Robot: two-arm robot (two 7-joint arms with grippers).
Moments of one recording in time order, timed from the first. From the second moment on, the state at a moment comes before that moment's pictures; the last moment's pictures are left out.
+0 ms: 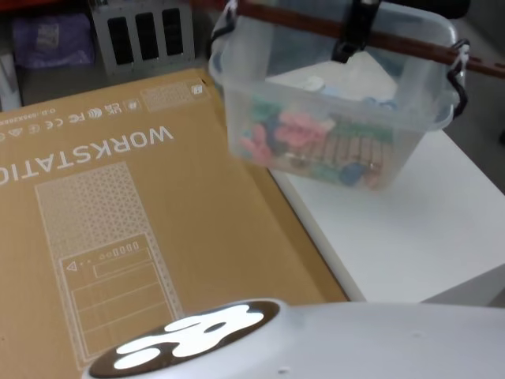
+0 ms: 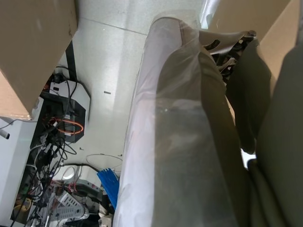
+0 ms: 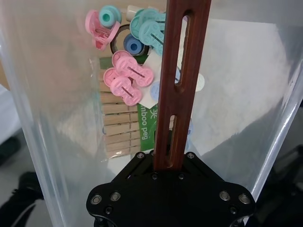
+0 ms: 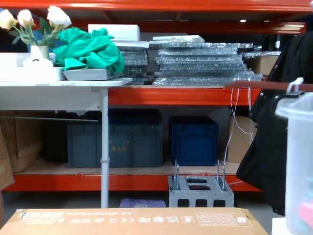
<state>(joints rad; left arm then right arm) -1.47 0.98 1.56 -0.90 0.05 0.15 -1.47 1.32 0.89 -1.10 -1.57 -0.18 -0.40 1.66</state>
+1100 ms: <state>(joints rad) -1.47 0.97 1.56 -0.90 0.05 0.15 -1.47 1.32 0.73 -1.26 -1.76 -0.19 -0.70 1.63</state>
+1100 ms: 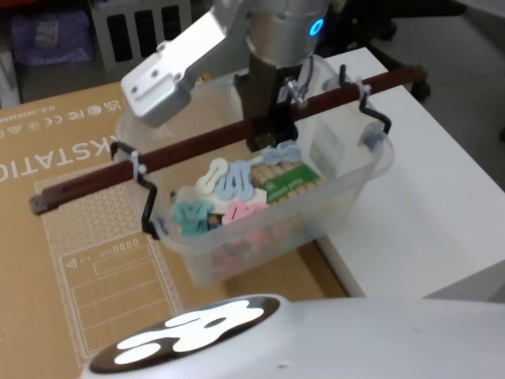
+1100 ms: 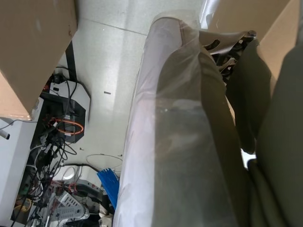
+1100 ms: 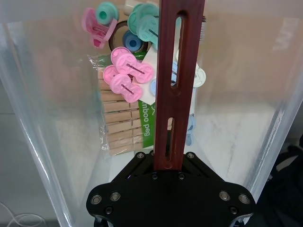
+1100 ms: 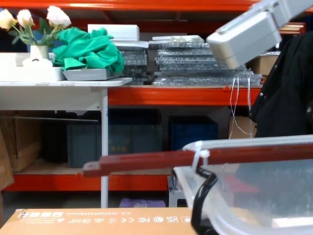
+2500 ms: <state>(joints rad) -1.47 0.98 1.56 -0.90 0.05 0.15 -1.47 1.21 0.60 -1.38 -1.76 -0.39 -0.44 1.39</state>
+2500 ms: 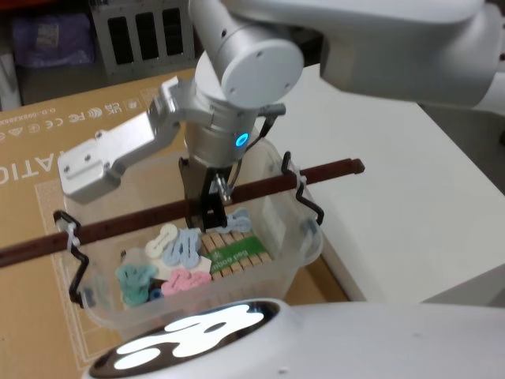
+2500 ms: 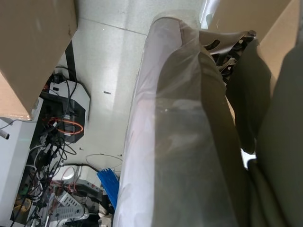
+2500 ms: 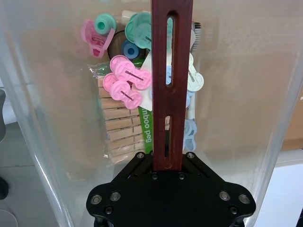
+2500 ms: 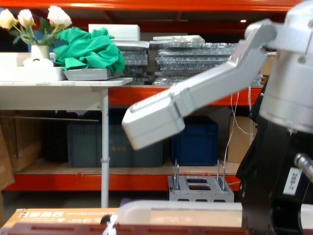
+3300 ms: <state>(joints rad) -1.47 0.98 1.56 -0.90 0.05 0.15 -1.47 1.22 0.56 -1.48 -1.71 -0.44 -0.43 1.37</state>
